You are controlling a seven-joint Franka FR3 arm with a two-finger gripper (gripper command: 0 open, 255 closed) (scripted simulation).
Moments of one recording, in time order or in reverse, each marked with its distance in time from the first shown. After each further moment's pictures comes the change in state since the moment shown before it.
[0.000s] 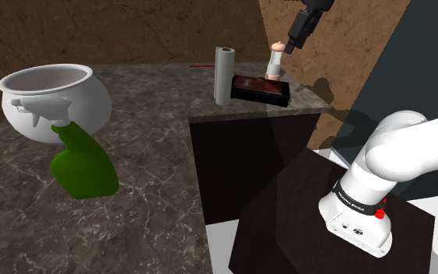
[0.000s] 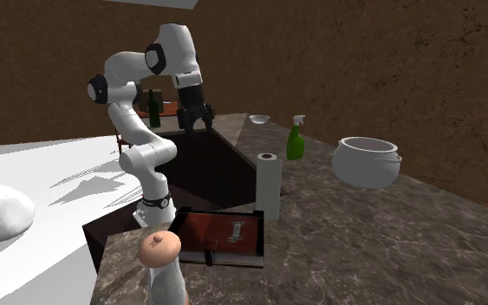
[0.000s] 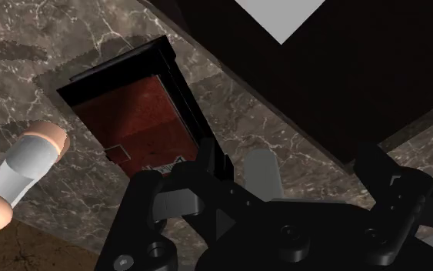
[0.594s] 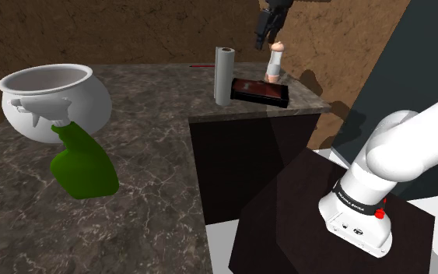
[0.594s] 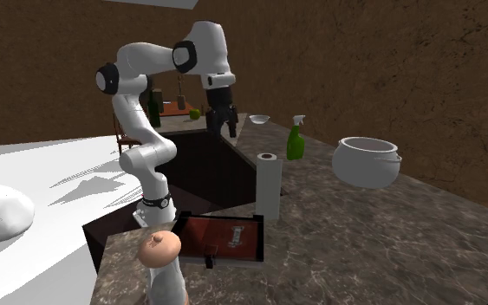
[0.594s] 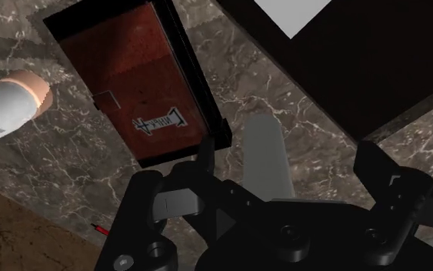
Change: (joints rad) arm 0.016 0.299 0.054 0.199 -0.017 0.060 0.026
